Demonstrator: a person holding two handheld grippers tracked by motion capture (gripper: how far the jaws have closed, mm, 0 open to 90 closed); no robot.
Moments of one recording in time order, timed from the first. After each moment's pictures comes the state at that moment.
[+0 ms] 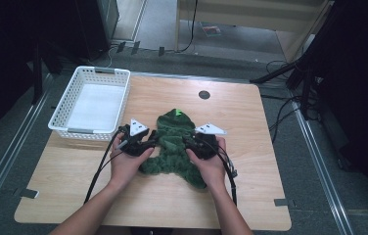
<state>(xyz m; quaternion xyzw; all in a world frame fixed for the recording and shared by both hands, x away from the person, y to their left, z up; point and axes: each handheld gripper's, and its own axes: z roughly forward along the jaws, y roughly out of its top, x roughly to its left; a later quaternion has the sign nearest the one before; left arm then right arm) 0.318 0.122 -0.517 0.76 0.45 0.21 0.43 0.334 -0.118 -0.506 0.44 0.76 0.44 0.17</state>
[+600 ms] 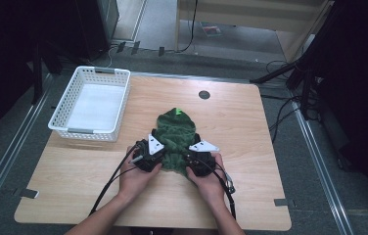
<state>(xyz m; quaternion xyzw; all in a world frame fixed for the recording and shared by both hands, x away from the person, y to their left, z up) 0.305 0.090 -0.539 0.80 0.41 0.24 0.37 0.303 -0.112 -0.533 0.43 0.80 0.38 0.19</state>
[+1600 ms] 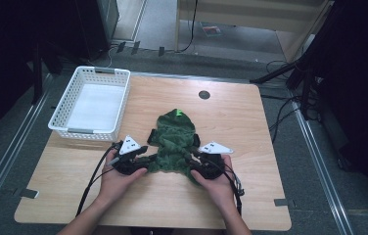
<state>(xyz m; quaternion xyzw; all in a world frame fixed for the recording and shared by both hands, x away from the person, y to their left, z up) 0.280 0.146 -0.537 0.77 0.43 0.16 0.45 0.290 -0.132 -0.522 0.42 0.79 0.41 0.14</state>
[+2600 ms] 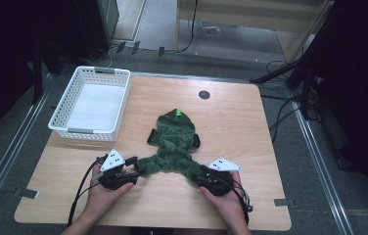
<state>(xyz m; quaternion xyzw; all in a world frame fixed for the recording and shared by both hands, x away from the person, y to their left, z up) 0.246 0.179 -0.547 0.74 0.43 0.15 0.49 0.256 -0.165 -0.540 0.43 0.79 0.42 0.15</state>
